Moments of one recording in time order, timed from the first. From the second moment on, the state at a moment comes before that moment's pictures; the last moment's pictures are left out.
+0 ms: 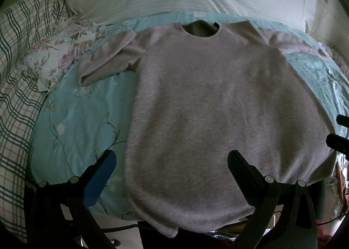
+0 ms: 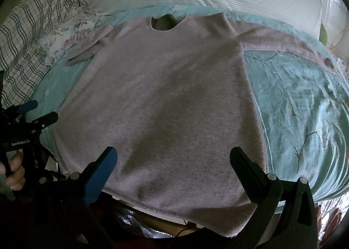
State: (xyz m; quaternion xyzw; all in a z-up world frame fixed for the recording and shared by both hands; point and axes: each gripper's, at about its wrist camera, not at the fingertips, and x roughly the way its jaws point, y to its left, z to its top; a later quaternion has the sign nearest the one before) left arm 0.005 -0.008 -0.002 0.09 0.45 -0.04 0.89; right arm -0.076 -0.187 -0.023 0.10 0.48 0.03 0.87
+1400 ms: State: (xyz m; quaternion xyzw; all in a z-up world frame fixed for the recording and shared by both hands) left arm 0.067 -0.003 -0.006 0.08 0.42 -0.03 0.90; right arm -0.015 -0.334 -0.040 0.24 0.43 -0.04 0.87
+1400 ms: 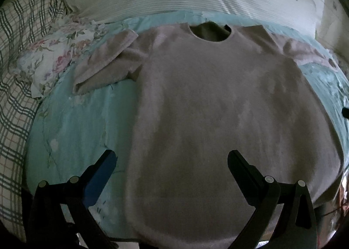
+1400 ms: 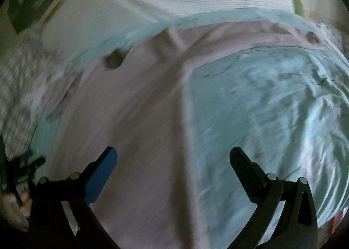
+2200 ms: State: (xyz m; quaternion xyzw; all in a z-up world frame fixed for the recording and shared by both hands) left arm 0.158 -0.070 -0.052 0.06 0.50 -0.07 0.86; right arm 0.067 -0.724 -0.118 0.44 0.28 -0.35 0.78
